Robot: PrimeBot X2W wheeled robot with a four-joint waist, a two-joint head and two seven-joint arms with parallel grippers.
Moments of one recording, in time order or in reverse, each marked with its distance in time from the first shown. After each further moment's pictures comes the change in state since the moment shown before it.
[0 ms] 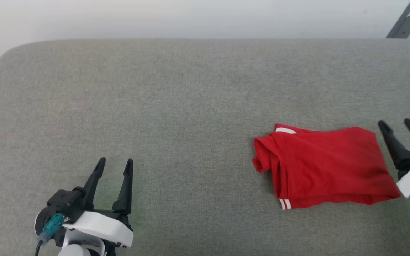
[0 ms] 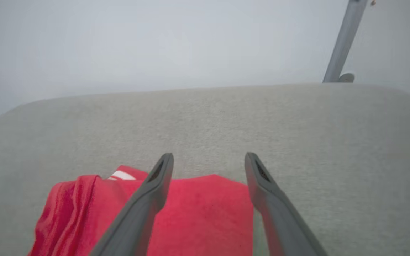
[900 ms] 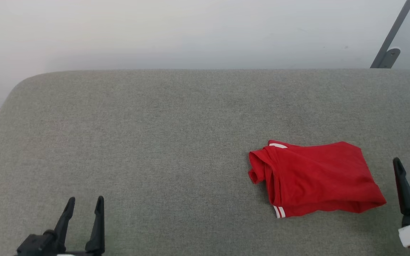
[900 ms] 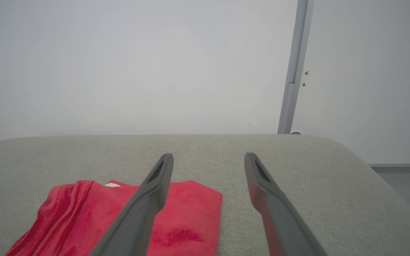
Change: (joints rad) left arm 0.219 0.003 0.129 -0.112 0.031 0.000 0.000; right arm 0.232 0.072 -0.064 0.043 -0.193 0.000 -0.480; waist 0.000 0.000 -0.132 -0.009
